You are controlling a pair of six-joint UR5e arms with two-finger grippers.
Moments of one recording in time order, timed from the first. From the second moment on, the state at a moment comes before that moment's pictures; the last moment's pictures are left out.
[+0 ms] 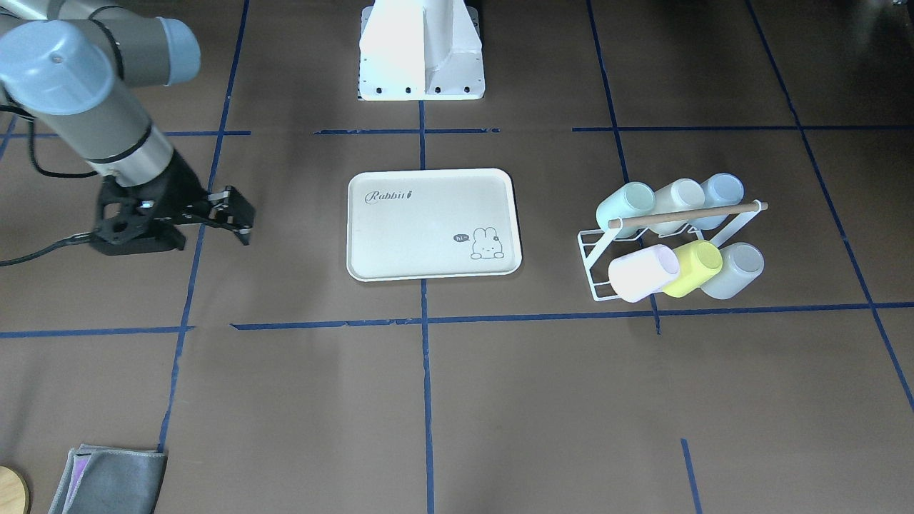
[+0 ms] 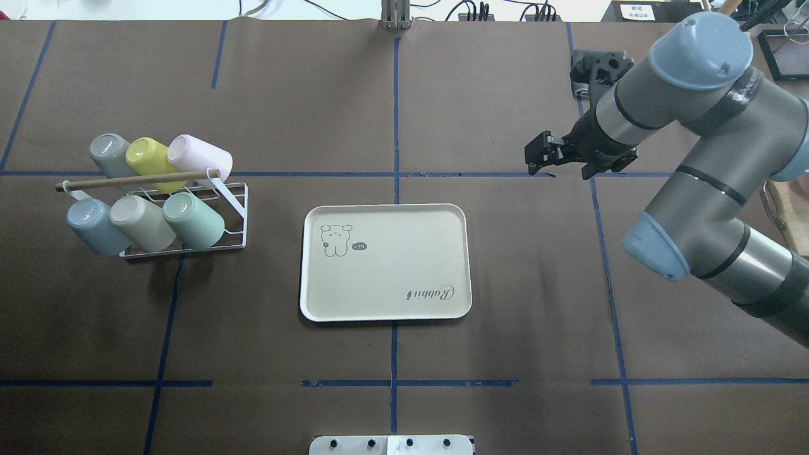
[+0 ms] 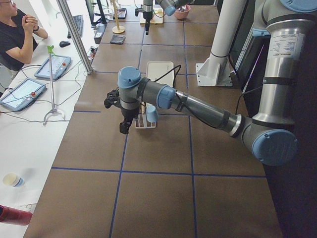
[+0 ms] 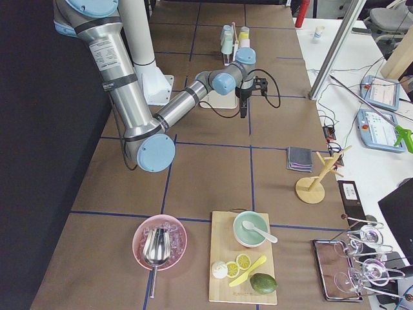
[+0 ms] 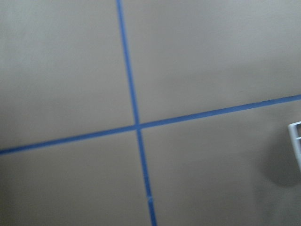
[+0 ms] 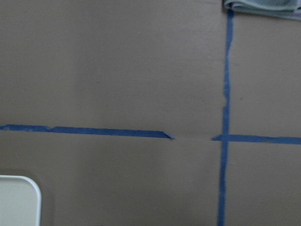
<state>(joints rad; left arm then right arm) -1.44 -1.63 -1.93 -1.48 -2.35 0.04 0.94 -1.19 1.85 -1.59 2.13 0.82</state>
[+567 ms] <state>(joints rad) -1.16 -1.67 -2.14 -1.44 -2.12 0.01 1.16 -1.36 1.85 -1.63 2.24 0.41</state>
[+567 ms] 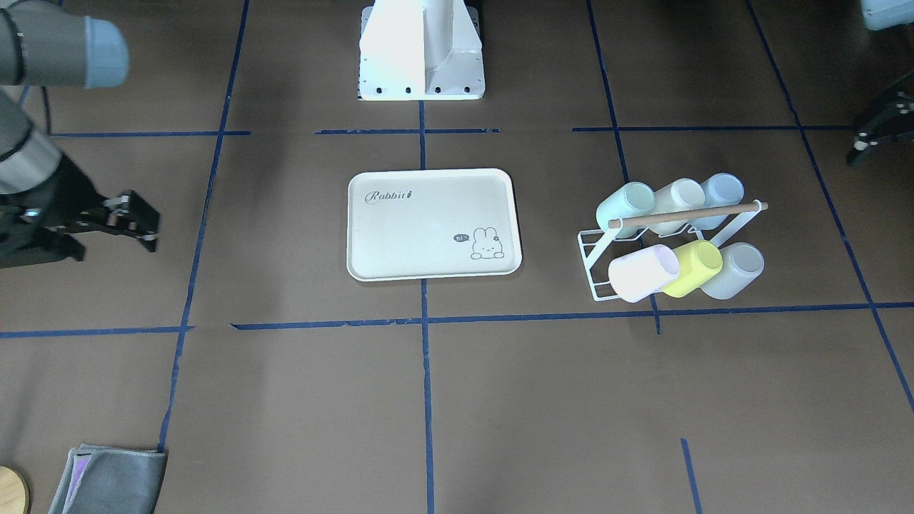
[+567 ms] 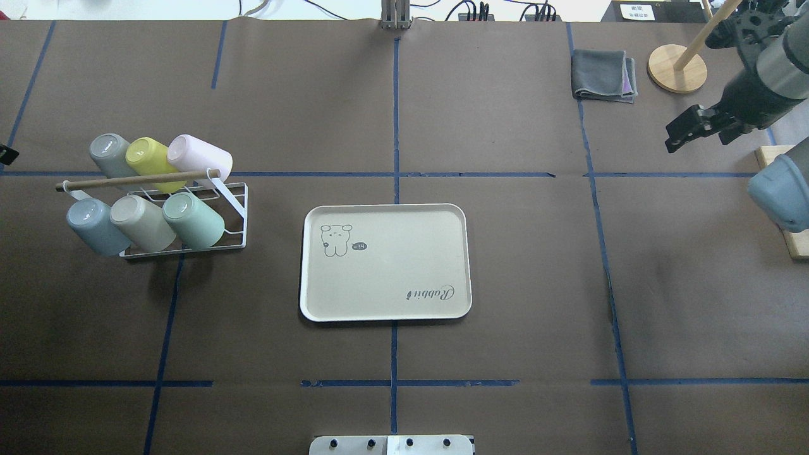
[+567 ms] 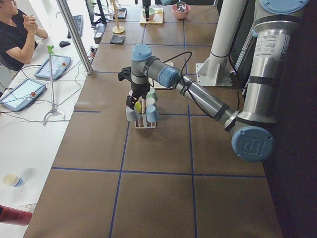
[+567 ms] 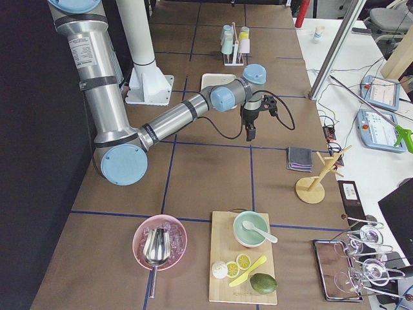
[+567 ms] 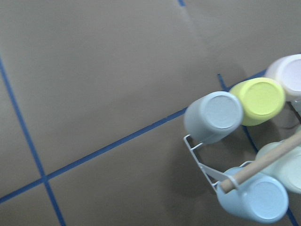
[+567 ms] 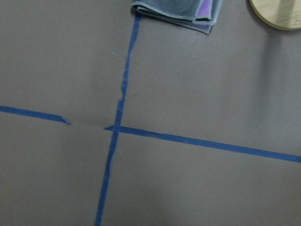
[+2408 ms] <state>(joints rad) -0.79 -1.96 -2.40 -0.91 -1.41 0.44 1.39 -1.53 1.76 -1.37 2.29 0.21</state>
